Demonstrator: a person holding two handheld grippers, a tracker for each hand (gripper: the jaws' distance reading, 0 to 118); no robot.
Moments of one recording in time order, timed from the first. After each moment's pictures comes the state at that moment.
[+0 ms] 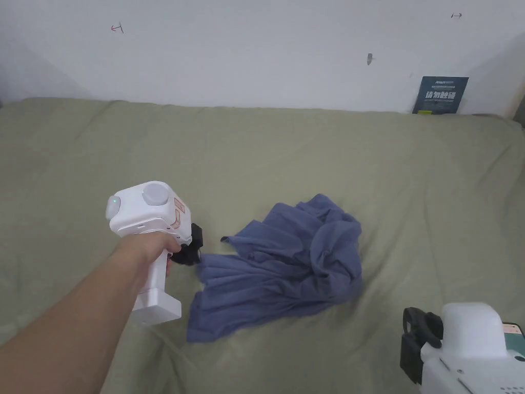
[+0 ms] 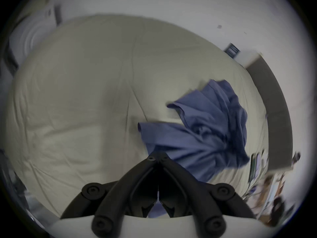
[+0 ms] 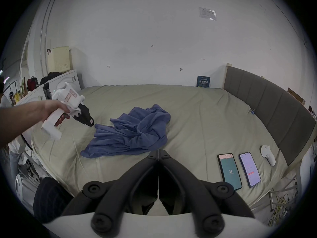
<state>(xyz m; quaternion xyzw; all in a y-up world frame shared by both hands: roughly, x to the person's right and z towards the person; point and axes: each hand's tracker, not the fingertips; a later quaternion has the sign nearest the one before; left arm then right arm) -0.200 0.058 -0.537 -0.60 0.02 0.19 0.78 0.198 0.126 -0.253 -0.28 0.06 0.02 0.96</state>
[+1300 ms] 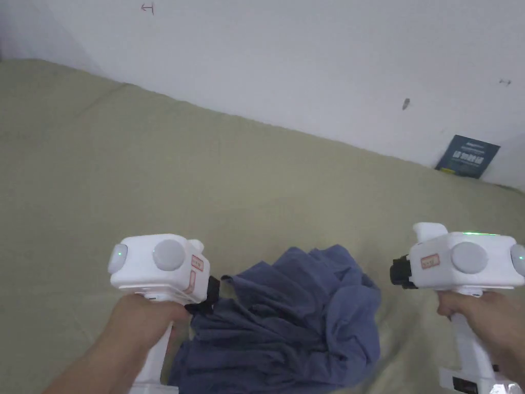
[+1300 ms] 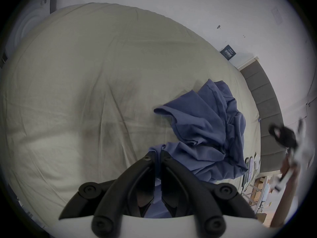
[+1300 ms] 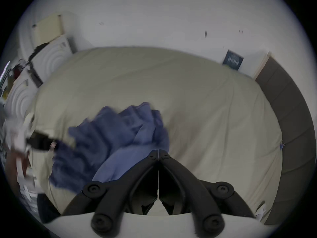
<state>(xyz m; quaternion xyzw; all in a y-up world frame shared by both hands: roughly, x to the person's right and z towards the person) -0.204 0.021 -0.535 -0.55 -0.07 0.21 0.81 0.184 0.101 -0.656 -0.50 0.11 0.09 0.86</state>
